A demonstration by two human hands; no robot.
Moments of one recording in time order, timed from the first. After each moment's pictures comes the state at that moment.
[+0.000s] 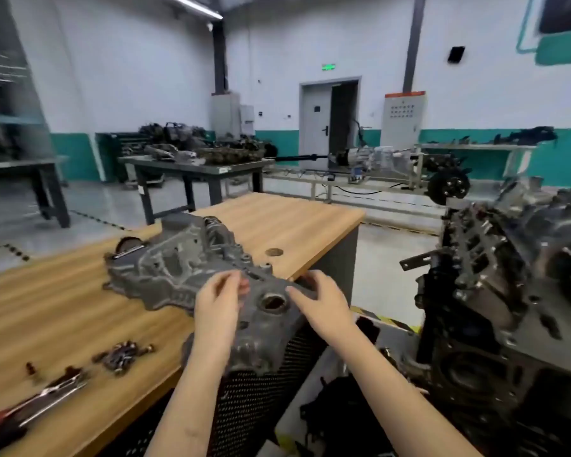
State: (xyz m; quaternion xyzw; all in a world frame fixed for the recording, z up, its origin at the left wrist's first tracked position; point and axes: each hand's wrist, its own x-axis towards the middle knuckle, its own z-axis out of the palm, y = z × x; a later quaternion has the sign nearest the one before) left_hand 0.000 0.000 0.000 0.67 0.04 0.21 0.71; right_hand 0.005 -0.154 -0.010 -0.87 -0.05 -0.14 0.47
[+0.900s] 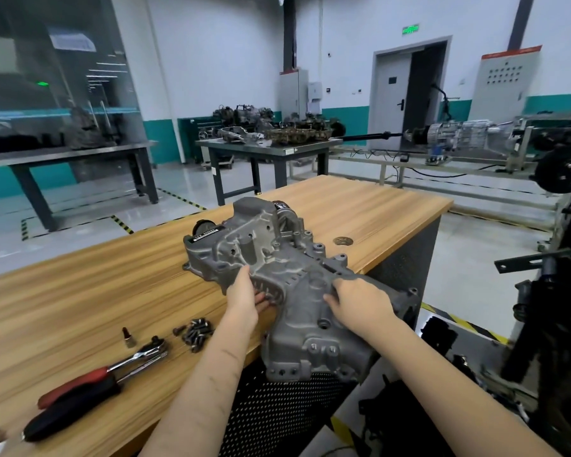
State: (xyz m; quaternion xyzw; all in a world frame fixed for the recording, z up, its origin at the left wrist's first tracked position) left_hand 0.066 0.071 -0.028 0.51 0.29 0.07 0.80; right_hand 0.050 -0.109 -0.016 -0.98 -0.15 -0.08 0.08
